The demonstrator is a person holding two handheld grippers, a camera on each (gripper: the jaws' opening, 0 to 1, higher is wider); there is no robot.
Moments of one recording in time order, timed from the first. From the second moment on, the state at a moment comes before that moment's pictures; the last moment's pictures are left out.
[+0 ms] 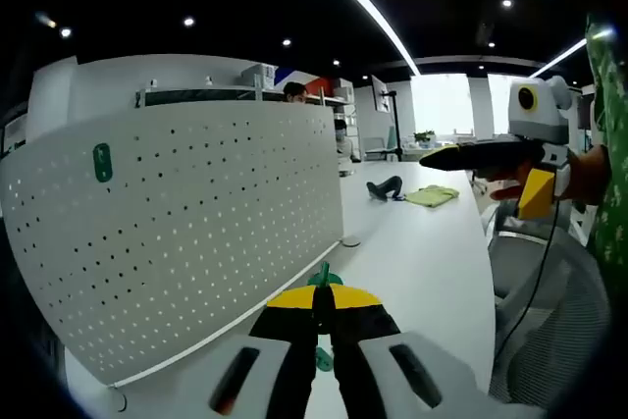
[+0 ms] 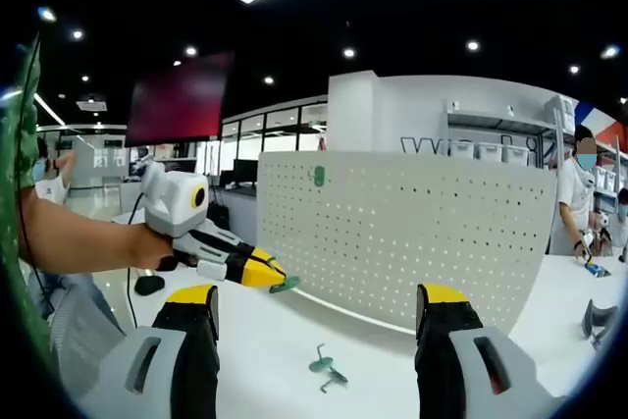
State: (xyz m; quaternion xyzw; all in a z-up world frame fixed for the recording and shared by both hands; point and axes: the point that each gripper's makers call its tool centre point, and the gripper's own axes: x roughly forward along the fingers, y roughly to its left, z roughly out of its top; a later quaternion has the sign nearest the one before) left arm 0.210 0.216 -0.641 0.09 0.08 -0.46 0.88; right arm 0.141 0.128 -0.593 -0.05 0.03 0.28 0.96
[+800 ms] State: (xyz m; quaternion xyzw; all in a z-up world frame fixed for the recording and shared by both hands) left arm 0.178 0.221 -0.574 -0.01 0.00 -0.43 0.90; right arm 0.135 0.134 -0.578 -0.04 0.01 0.30 0.95
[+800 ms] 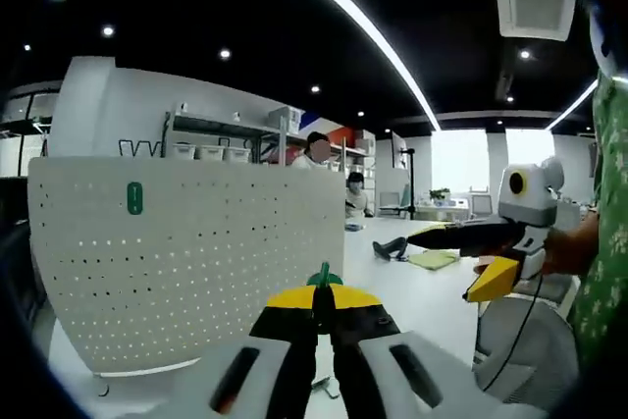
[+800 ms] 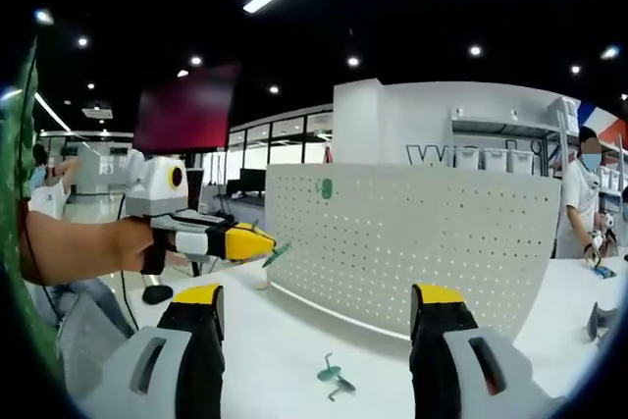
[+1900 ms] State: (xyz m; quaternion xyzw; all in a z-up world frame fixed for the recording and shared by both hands) left arm 0.148 0.197 -0.563 -0.03 -0.02 -0.45 0.89; right arm 0.129 0.155 -0.566 0.00 0.02 0.35 0.94
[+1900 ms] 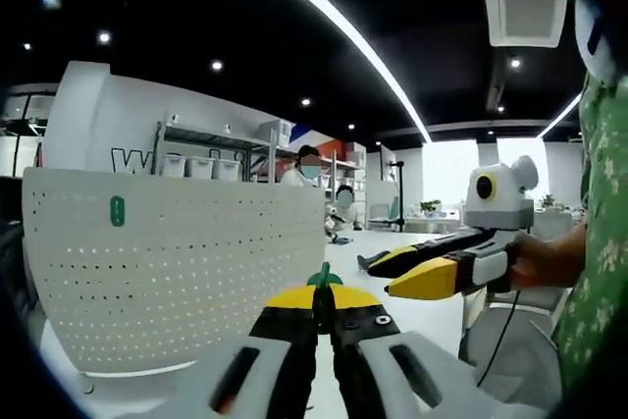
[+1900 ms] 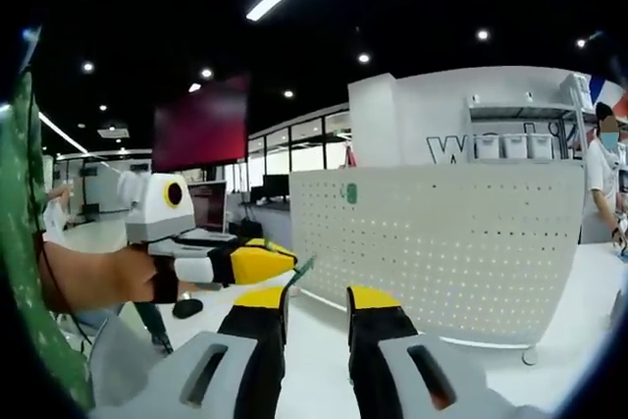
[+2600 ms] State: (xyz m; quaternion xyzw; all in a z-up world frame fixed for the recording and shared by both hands) left arm 0.135 0.181 -0.560 -0.02 -0.02 -0.47 0.88; right arm 0.131 0.158 -0.560 0.02 0.02 0.36 0.93
